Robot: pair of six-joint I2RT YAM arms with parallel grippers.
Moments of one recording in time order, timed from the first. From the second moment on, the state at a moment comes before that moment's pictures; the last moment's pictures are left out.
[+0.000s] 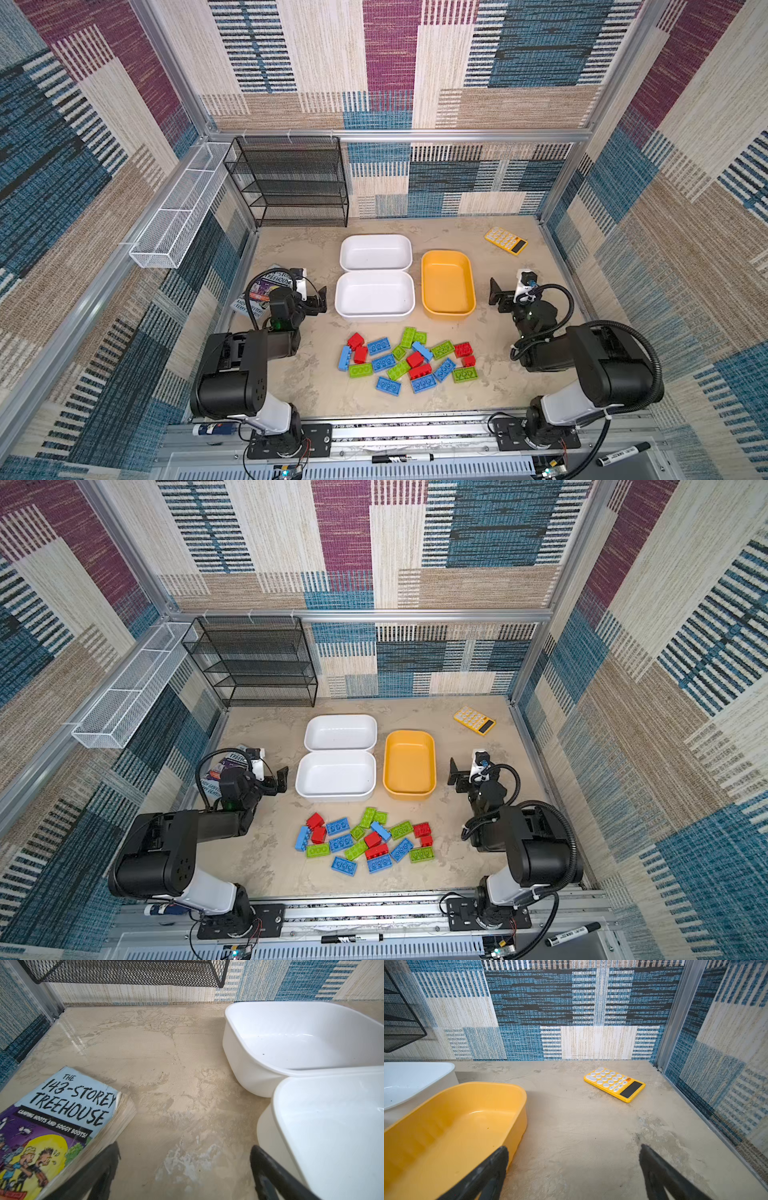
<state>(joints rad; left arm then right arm) 0.06 1.54 0.43 0.71 0.17 0.03 -0.02 1.54 0.22 1.24 -0.05 0.01</state>
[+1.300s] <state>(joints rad) 0.06 1.30 0.48 0.51 0.13 0.03 -0.02 1.35 0.28 1.04 -0.14 -0.01</state>
